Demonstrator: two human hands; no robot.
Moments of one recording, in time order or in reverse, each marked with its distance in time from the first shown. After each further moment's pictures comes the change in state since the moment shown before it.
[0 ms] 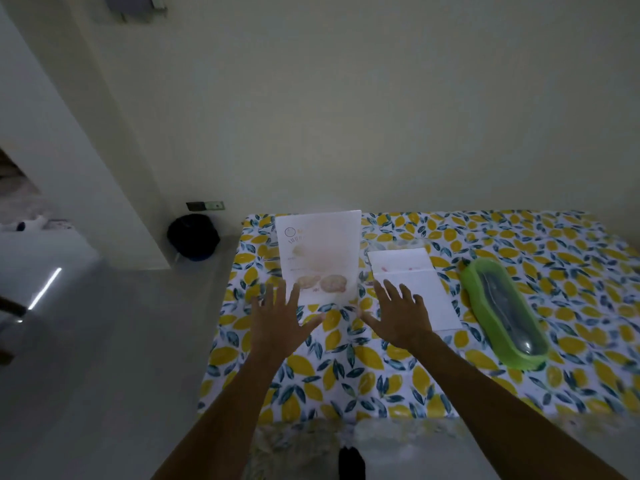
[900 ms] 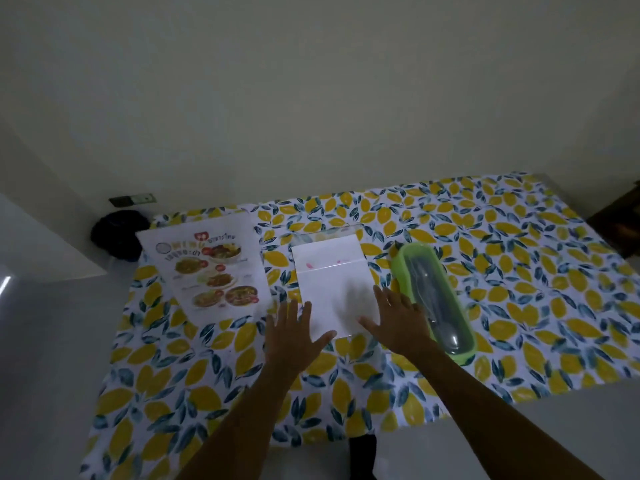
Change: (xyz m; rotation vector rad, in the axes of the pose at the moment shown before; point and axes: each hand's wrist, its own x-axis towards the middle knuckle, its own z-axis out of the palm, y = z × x) left_hand 0.066 0.222 0.080 -0.080 -0.220 0.099; right_hand 0.017 0.206 0.038 0.139 -0.095 0.155
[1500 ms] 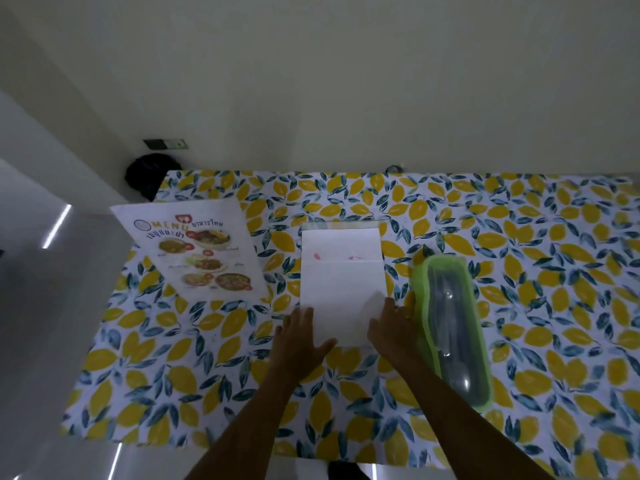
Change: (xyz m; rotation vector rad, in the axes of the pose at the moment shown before) left_hand 0.041 0.033 0.056 -0.240 -0.135 -0.217; right_hand 0.084 0.011 0.042 0.330 -0.142 0.228
